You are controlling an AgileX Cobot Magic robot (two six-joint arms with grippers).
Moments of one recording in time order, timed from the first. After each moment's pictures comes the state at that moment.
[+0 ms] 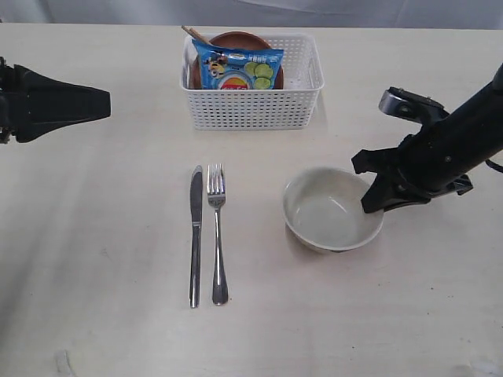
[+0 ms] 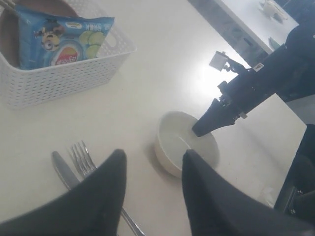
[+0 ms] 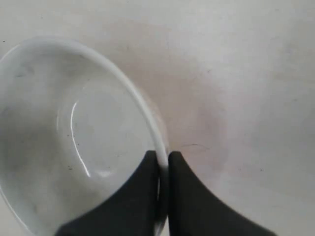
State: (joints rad) left arm 0.05 1.11 -0.55 -1.42 0.99 1.36; right arm 0.11 1.74 -0.81 0.63 0.78 -0.53
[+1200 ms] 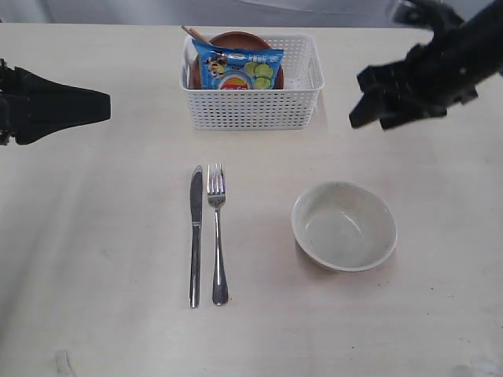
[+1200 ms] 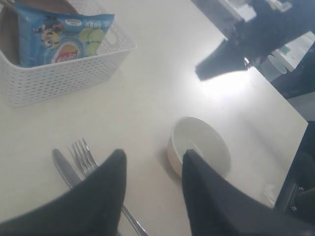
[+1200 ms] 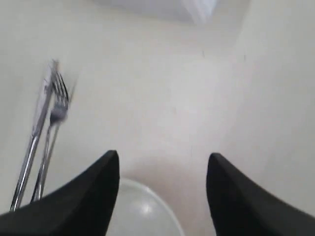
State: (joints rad) left arm 0.05 1.11 -0.55 -1.41 0.99 1.36; right arm 0.13 1.67 -1.12 0.58 0.89 -0.54
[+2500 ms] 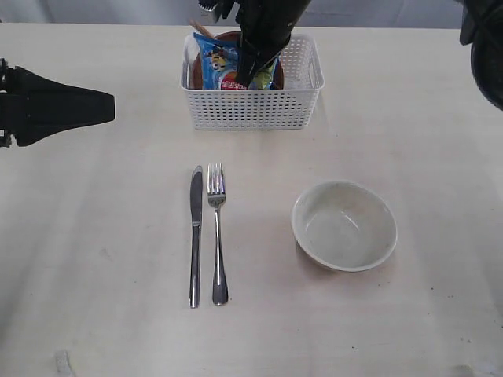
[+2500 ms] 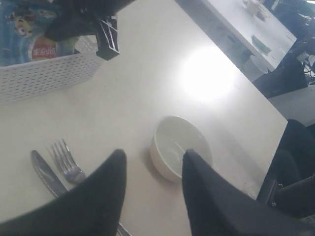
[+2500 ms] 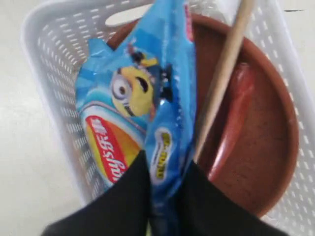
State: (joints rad) left arm 0.05 1.11 -0.55 -1.42 1.05 1.35; right arm 0.51 2.27 -1.97 0.15 0.92 -0.86
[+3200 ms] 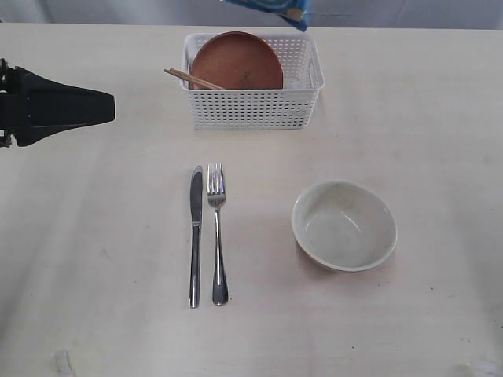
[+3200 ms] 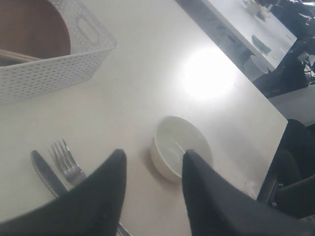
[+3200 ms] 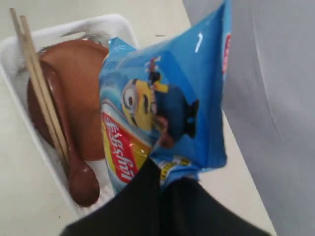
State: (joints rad) left arm 0.05 1.11 -0.55 -1.42 1.05 1.35; right arm 0.49 1.98 -1.97 -0.08 0.98 -0.69
